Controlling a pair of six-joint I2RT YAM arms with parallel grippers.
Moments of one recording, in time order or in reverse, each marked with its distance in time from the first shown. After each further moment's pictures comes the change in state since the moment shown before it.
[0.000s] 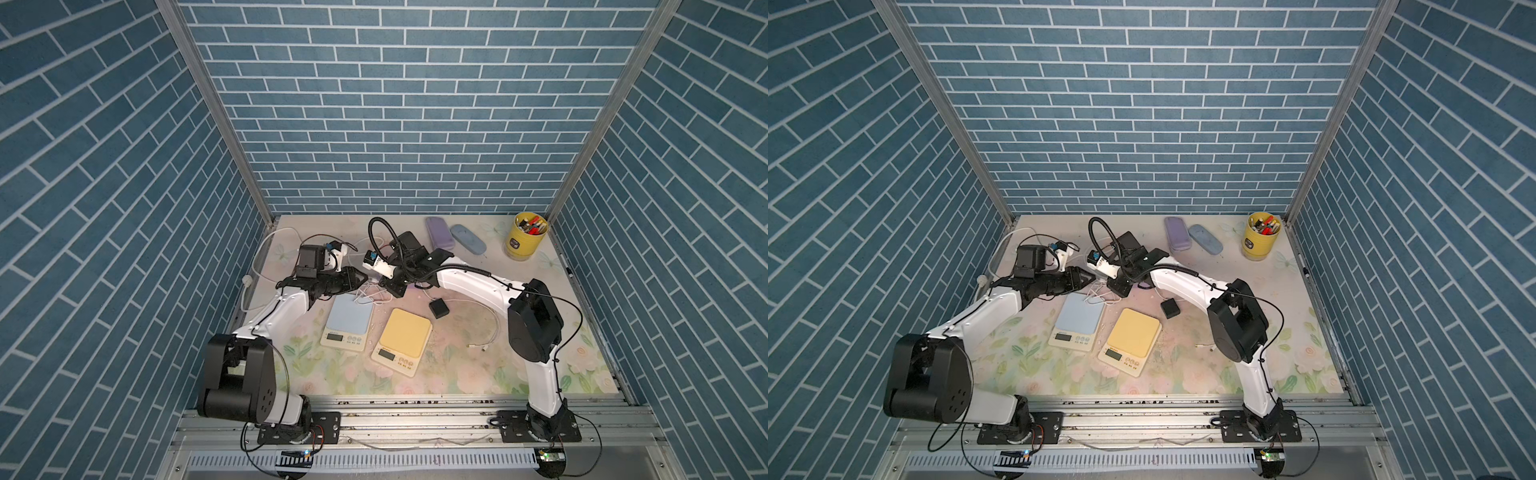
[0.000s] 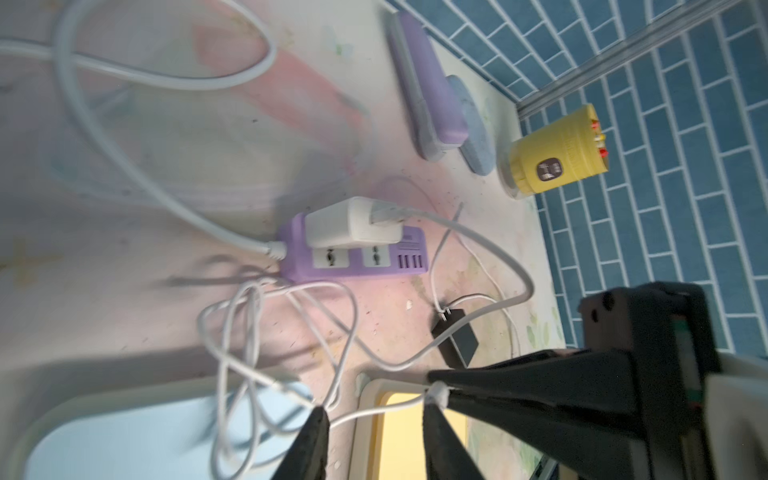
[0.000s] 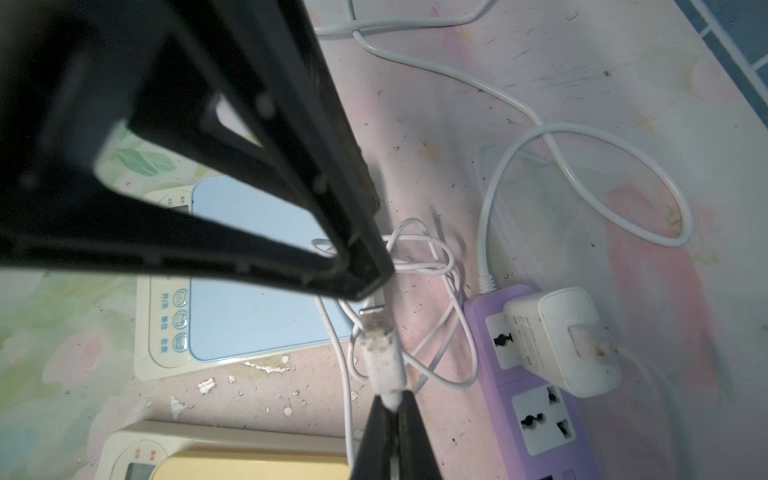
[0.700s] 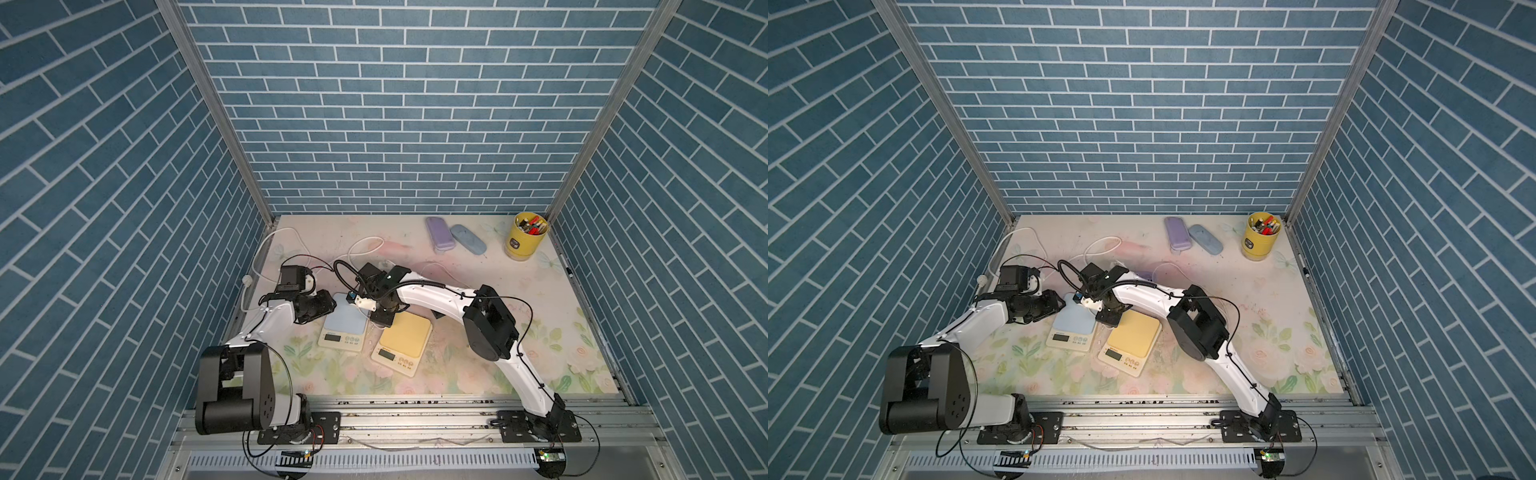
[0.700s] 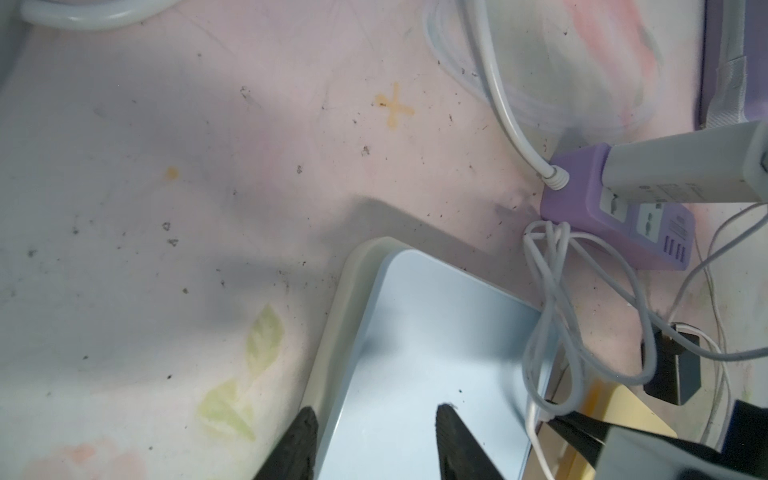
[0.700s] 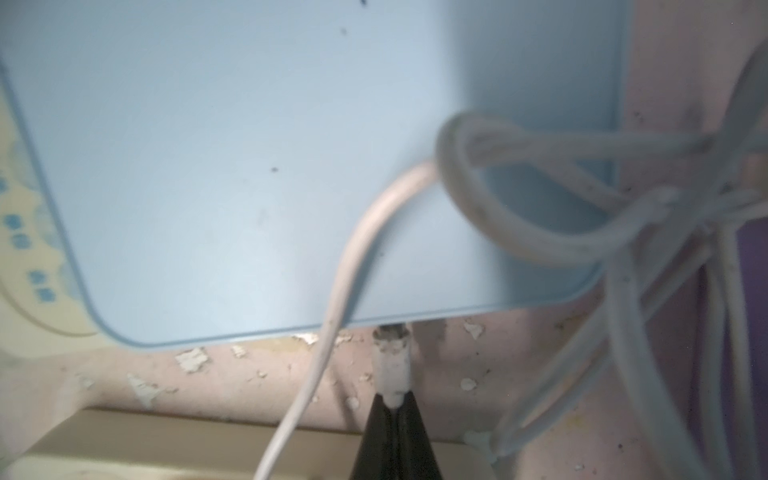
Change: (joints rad) left arm 0.155 -0.017 -0.153 -0.138 -0.231 0.056; right arm 0.131 0.303 0.250 -0.371 0.216 0.054
